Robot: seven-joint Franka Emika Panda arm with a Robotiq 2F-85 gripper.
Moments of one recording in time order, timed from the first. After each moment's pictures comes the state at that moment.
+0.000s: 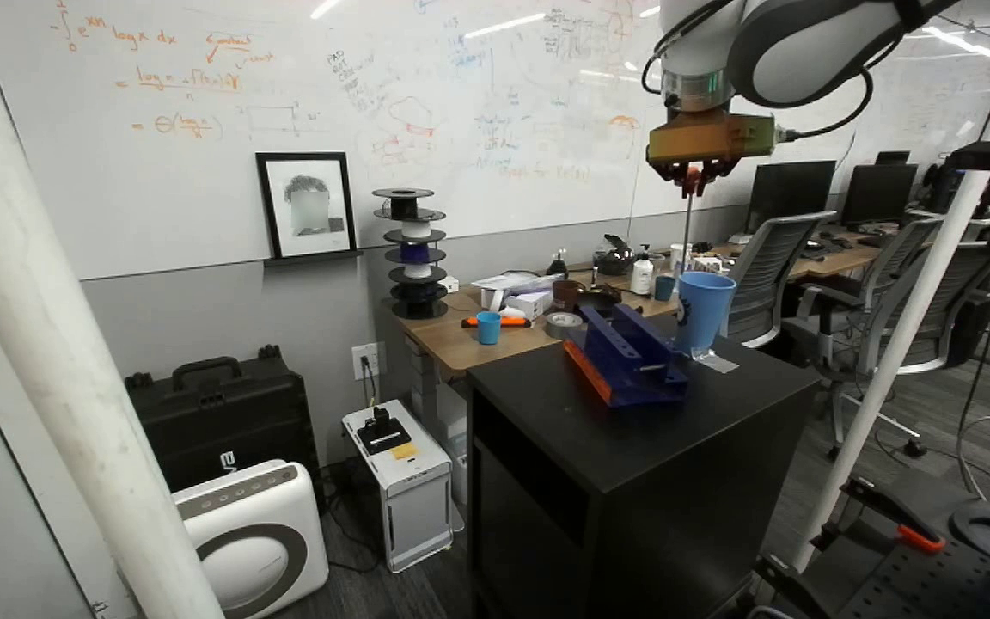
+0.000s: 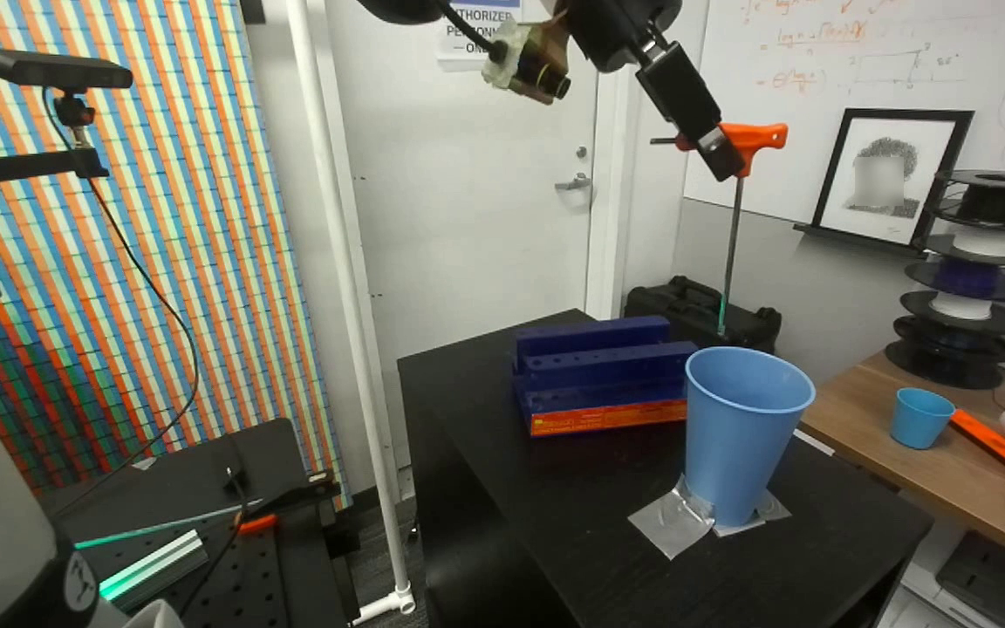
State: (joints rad) arm 0.01 -0.23 0.11 -2.29 -0.83 2.19 1.38
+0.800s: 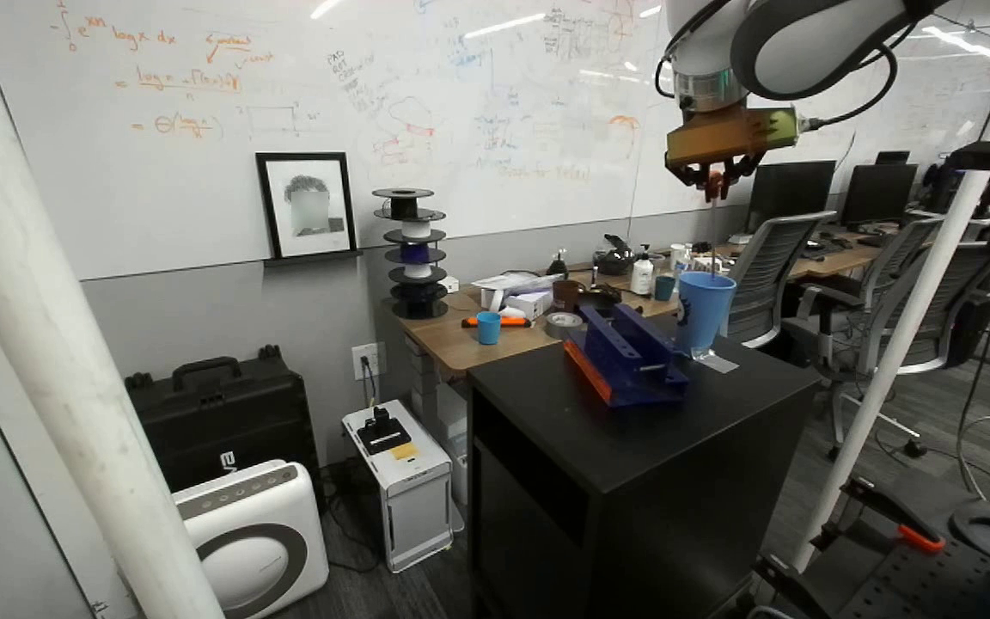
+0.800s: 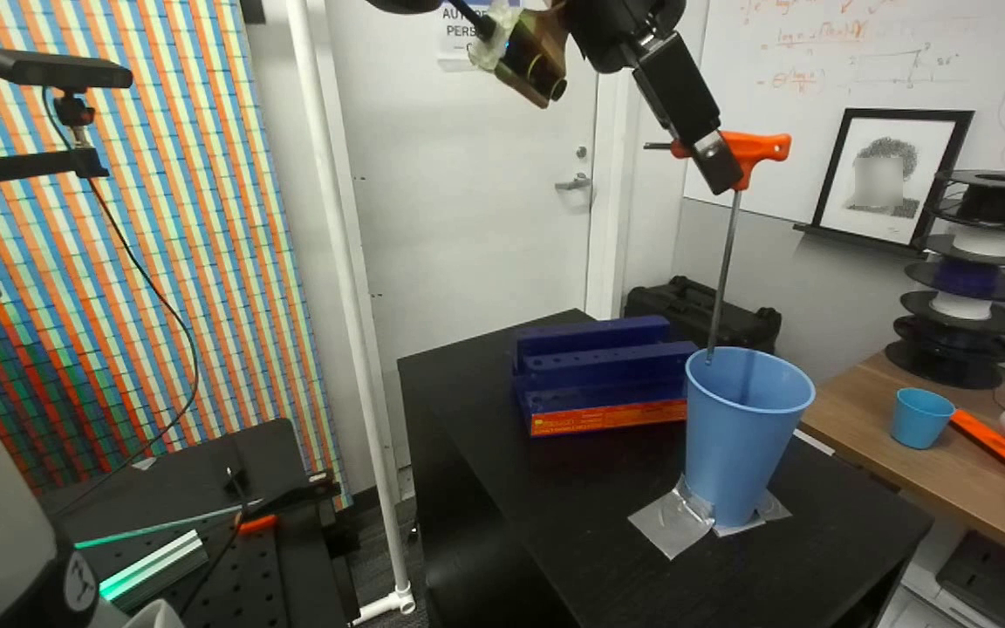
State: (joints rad) arm 0.00 -0.25 0.10 -2.29 -0.79 2.08 1.30
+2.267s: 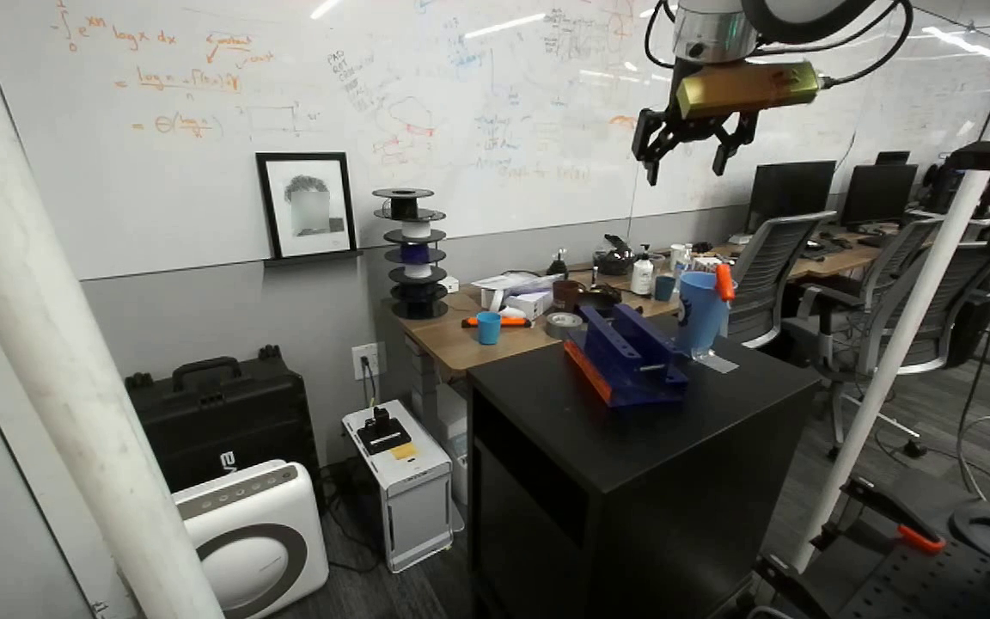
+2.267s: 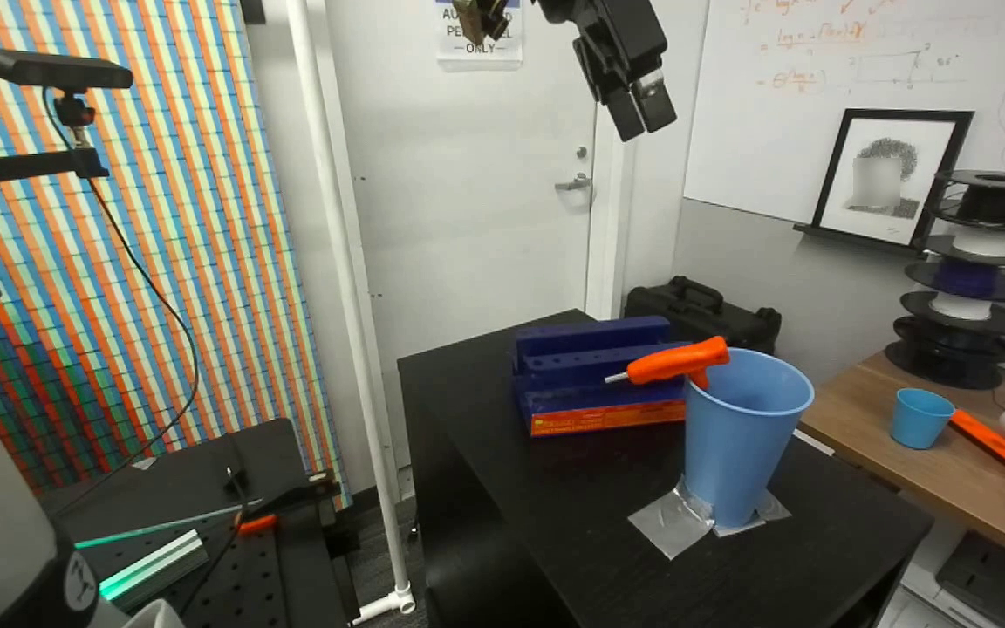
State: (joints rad) arm 0.06 -0.34 0.09 -2.31 -0.50 2.20 0.87
